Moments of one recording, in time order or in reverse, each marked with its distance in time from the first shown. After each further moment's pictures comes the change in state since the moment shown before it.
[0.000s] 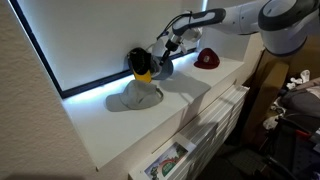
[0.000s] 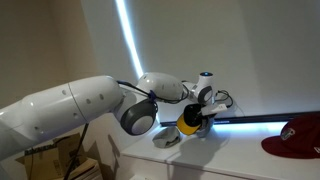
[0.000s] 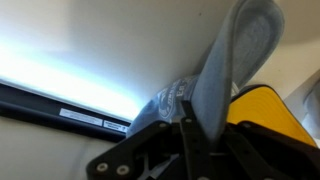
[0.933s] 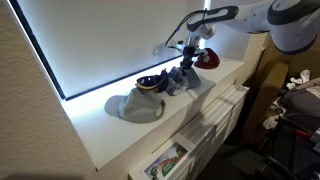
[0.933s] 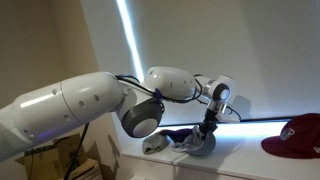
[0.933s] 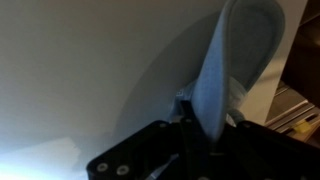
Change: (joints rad) arm -0.163 -0.002 0.070 -0.034 -0.008 -0.639 -0.477
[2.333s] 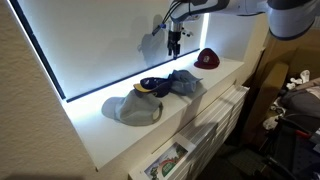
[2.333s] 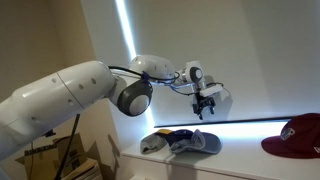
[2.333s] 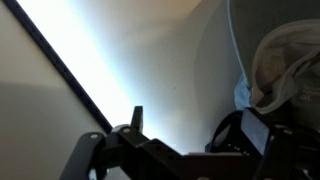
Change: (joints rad) arm 0.172 -0.172 -0.063 -0.036 -0.368 0.265 0.254
